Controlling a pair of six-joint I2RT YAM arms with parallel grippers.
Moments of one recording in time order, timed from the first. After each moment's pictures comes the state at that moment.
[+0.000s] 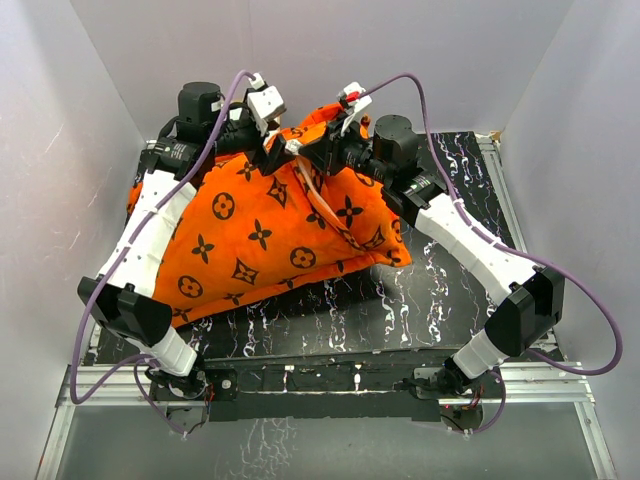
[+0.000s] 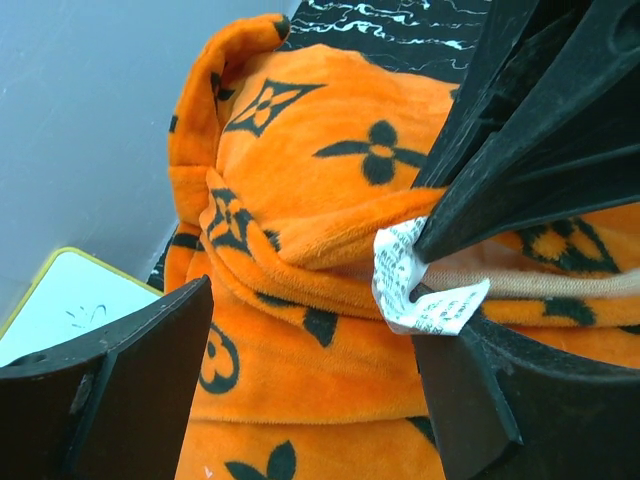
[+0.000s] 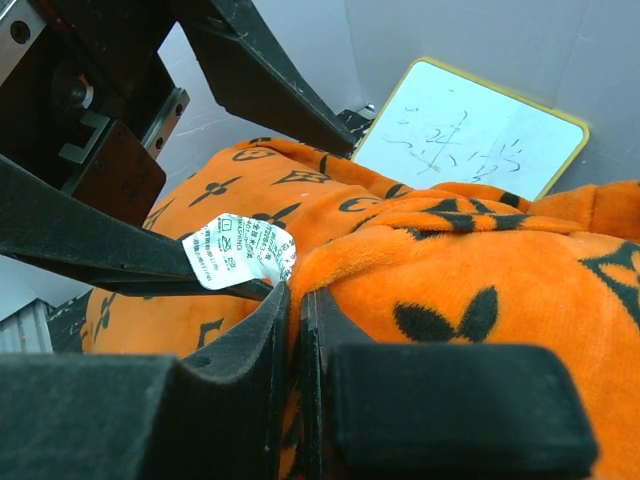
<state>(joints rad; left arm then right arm) -0.33 1.61 1.85 -0.63 0.64 0.50 0.59 1.54 1.53 0.03 -0.34 0.22</state>
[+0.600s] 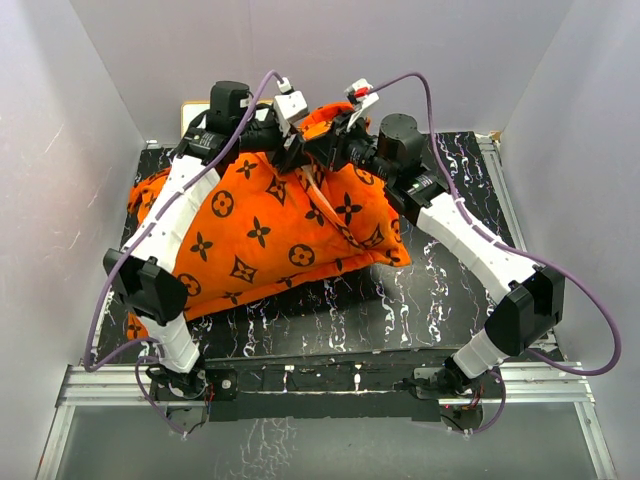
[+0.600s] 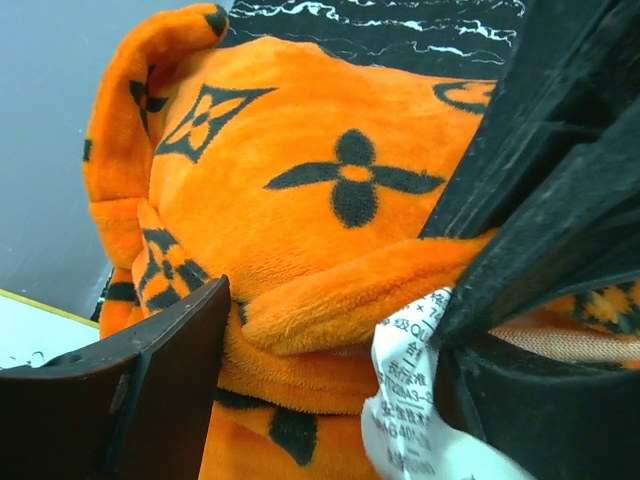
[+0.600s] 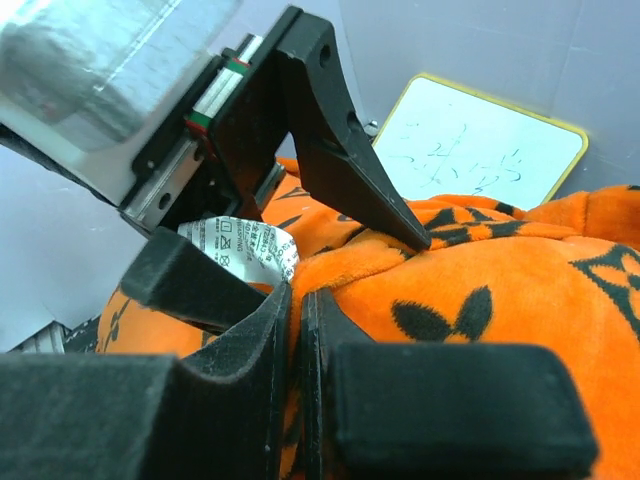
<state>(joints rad) -0.38 1.76 1.94 -0.65 0.67 0.52 0.57 1.54 1.52 0.07 -0.37 0.28</state>
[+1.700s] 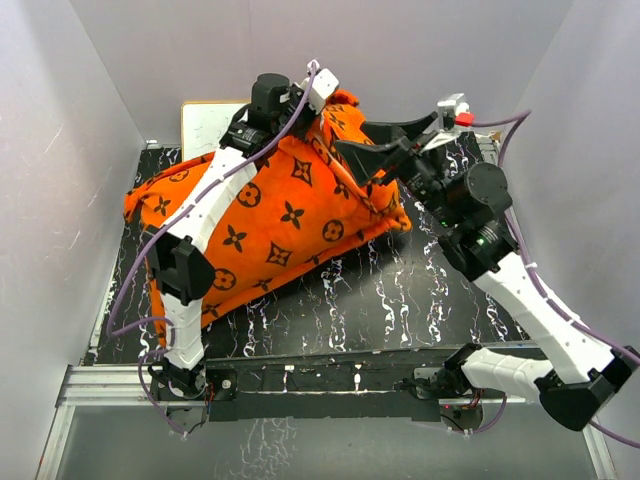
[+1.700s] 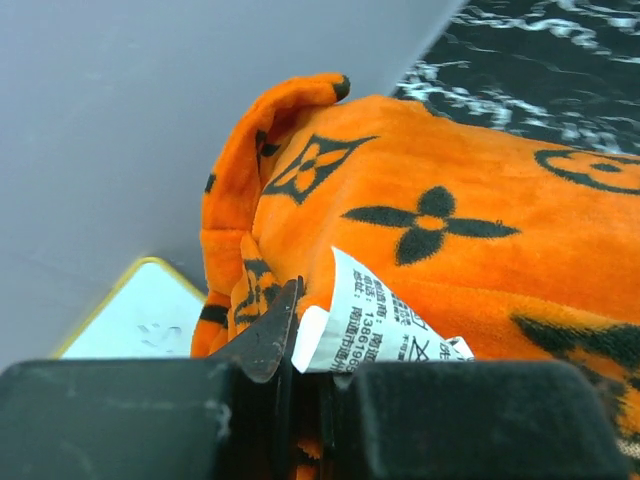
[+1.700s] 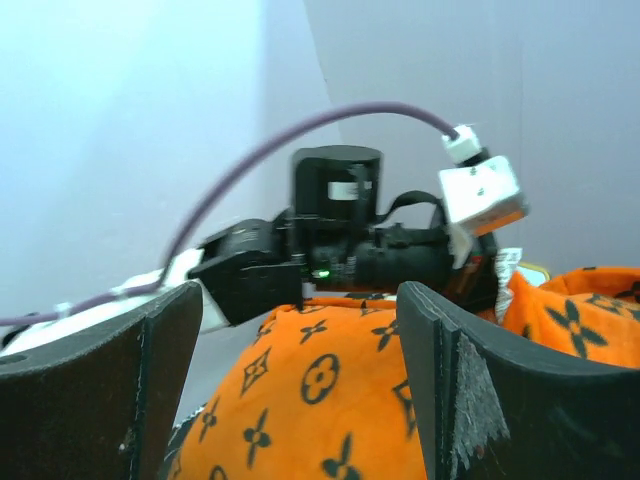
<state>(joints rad) -0.49 1.96 2.09 -0.43 0.21 0.44 0.62 1.13 1.27 0.26 -0.14 0.37</state>
